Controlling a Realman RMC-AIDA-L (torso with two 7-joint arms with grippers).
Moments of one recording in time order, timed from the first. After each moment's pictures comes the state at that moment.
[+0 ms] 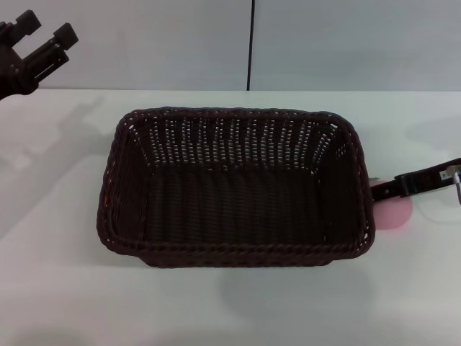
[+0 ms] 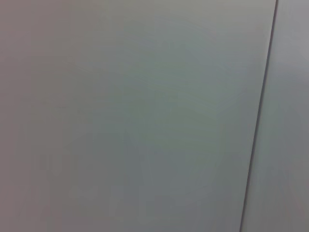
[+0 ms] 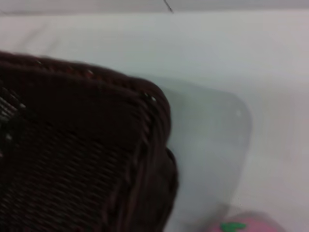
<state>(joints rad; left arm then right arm) -0.12 -2.06 1.09 0.93 1.09 1.22 -1.28 0.65 2.04 -0.85 -0.80 -2.49 -1.45 2.34</state>
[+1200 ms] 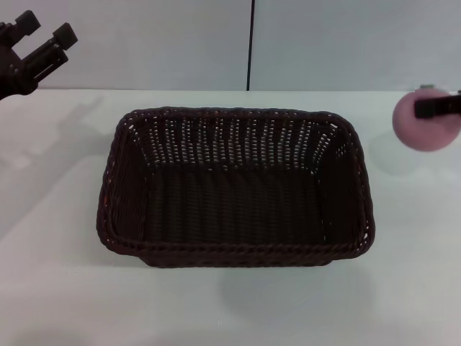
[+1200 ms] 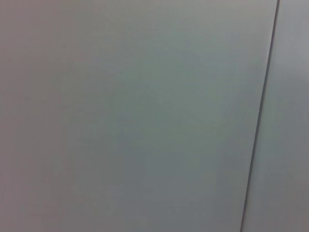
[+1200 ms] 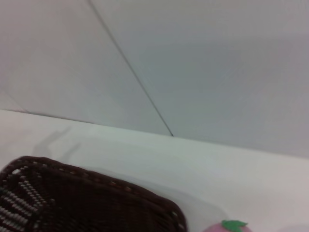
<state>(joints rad) -0.12 -2.06 1.09 0.92 1.09 1.22 -1.28 0.46 2.08 -0.85 -1.51 -2.31 -1.65 2.54</state>
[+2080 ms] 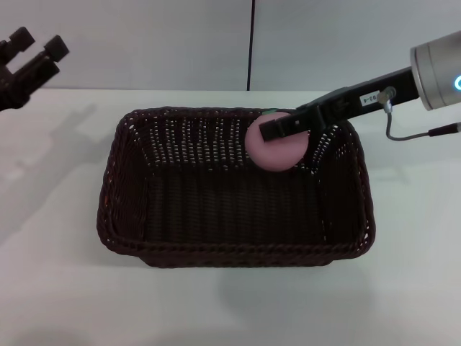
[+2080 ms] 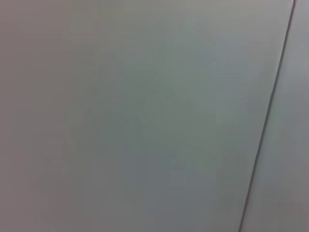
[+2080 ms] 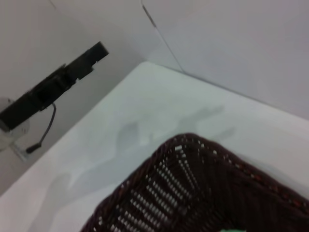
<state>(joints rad) -0.11 -2.06 1.09 0.85 1.04 1.27 -1.29 0.73 2.07 -1.04 -1.02 -2.10 -1.55 2.33</state>
